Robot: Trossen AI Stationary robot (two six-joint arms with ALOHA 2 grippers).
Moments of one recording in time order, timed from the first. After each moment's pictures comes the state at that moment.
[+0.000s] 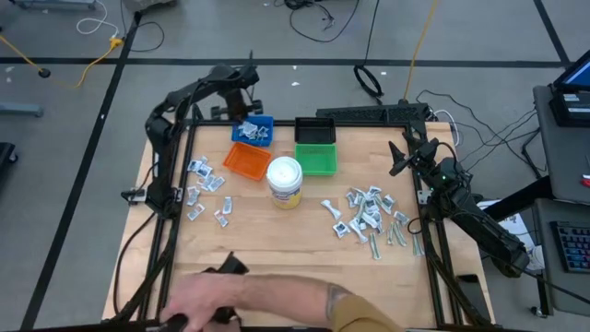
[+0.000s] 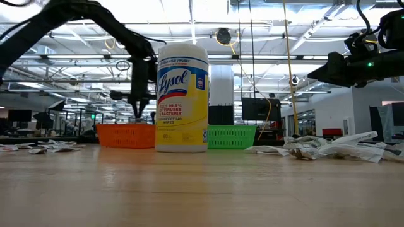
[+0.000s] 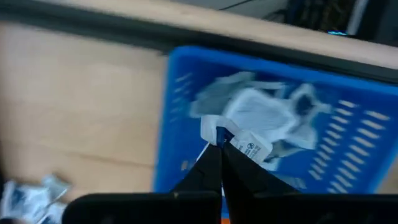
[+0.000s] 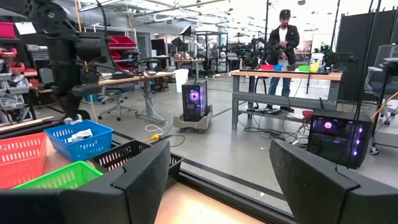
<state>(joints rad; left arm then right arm) 0.95 2.09 1.80 -1.28 0.05 -0.81 -0.82 0.01 0.01 0.08 0.10 0.01</state>
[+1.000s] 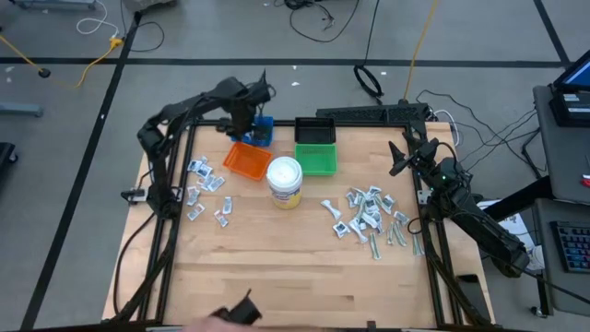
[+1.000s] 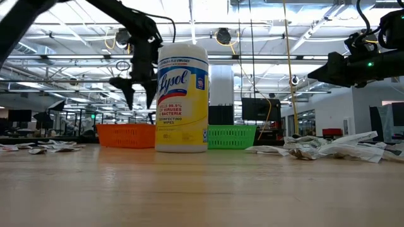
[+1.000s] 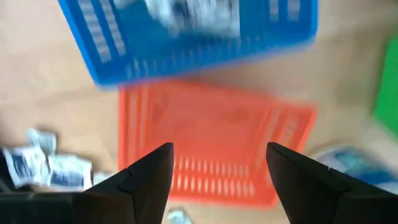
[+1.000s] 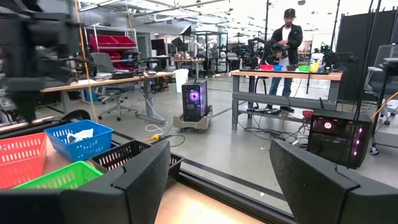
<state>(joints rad) 0.74 1.91 1.64 -1.35 0.13 -0.63 -0.82 0.01 0.01 0.08 0.10 0.01</state>
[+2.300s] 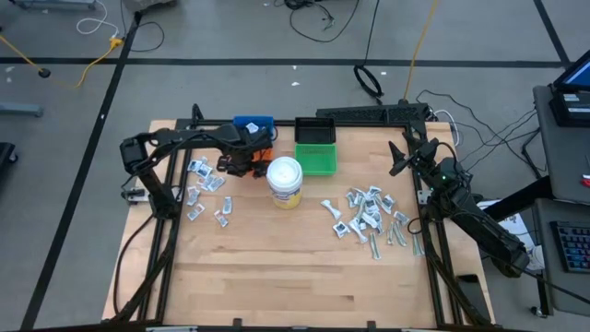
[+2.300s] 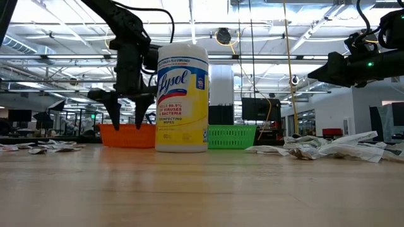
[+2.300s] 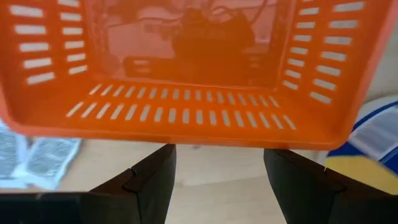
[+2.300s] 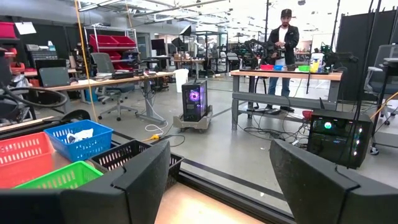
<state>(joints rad) 0.46 1.71 1.14 -0.96 0.10 -0.99 -0.82 0.01 0.01 0.08 0.10 0.01</state>
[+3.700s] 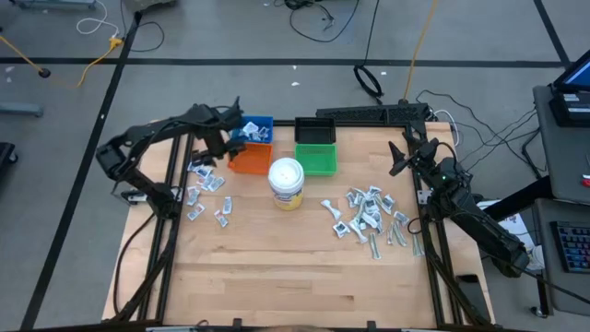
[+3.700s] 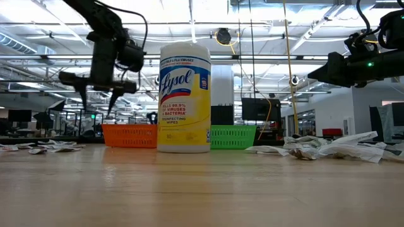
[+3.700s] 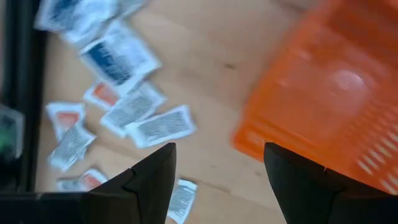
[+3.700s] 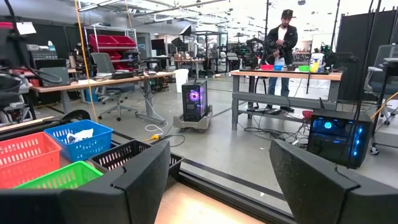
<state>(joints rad) 0.74 1.52 1.08 -1.20 0.09 -1.26 -0.82 0.01 0.01 0.08 0.10 0.01</state>
